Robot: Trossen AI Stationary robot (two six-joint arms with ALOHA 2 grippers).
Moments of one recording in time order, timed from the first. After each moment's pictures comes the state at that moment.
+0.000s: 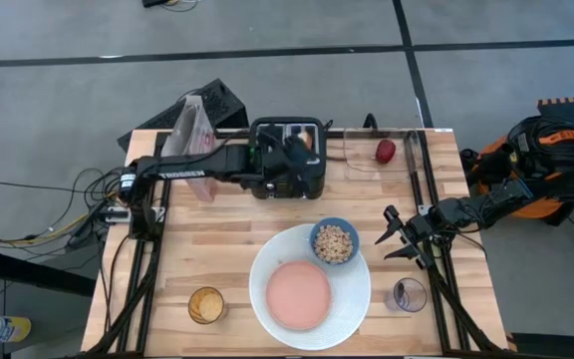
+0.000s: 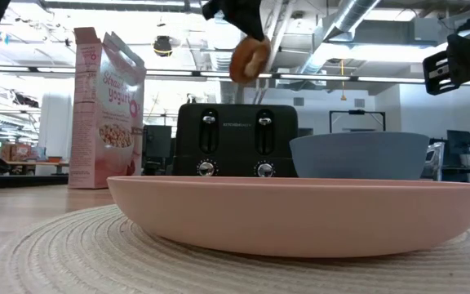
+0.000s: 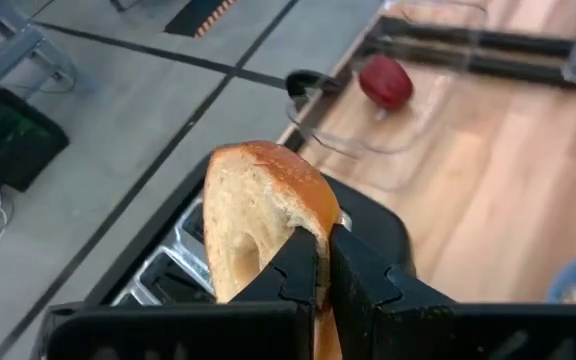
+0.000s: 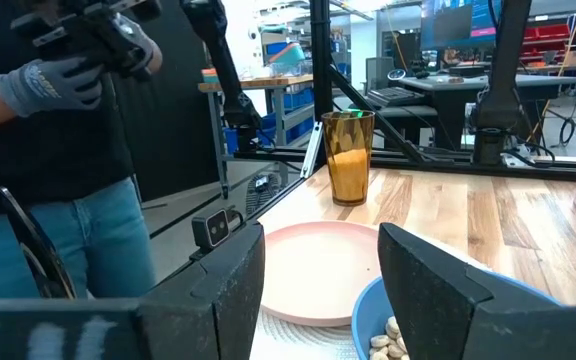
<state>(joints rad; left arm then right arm) 0.05 1.87 1.96 -0.88 -0.63 -0.18 0.36 0.01 0.00 0.04 -0.10 0.09</state>
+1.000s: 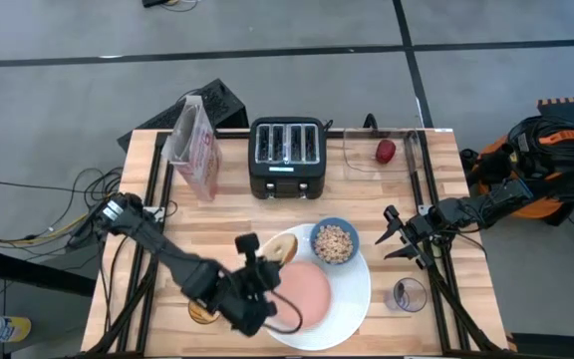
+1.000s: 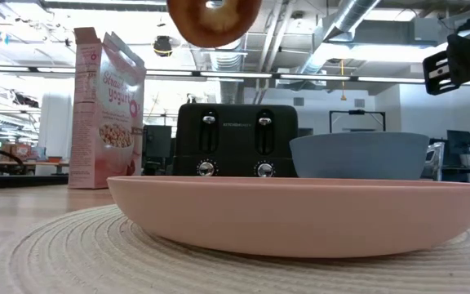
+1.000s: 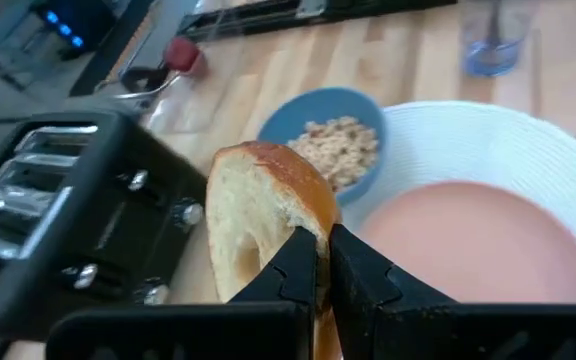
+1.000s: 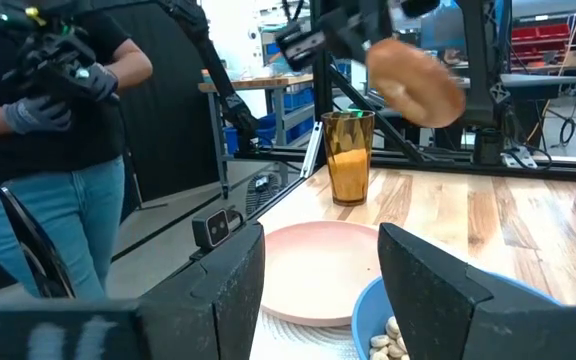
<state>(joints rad) -0.60 1.87 1.79 -1.00 -0.85 -0.54 0.36 0.01 0.00 0.04 -0.10 0.09</state>
